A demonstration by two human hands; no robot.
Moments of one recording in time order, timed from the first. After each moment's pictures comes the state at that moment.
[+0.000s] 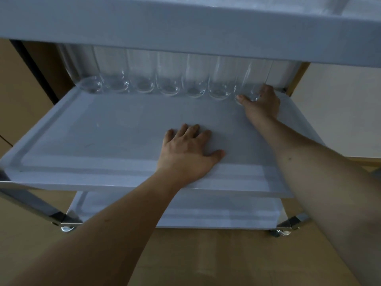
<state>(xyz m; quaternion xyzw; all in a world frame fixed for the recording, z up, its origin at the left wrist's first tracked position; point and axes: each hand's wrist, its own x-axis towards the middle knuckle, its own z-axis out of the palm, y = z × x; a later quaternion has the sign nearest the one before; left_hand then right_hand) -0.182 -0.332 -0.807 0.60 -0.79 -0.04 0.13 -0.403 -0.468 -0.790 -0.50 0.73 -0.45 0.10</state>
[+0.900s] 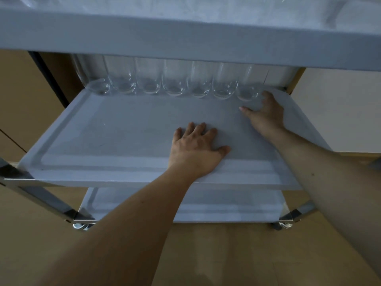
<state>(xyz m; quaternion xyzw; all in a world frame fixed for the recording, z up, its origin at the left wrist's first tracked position) -0.181 -0.333 -0.804 0.60 -0.79 -0.08 0.11 -0.397 -0.420 -0.786 -0.55 0.74 -0.36 0.12</state>
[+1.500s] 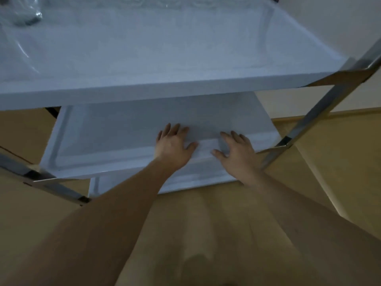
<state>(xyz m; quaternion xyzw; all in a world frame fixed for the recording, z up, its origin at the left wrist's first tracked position) -0.170 -0.288 -0.779 0.58 -0.79 -0.15 0.12 -0.371 -0.217 -0.764 -0.63 0.76 -0.13 0.14</state>
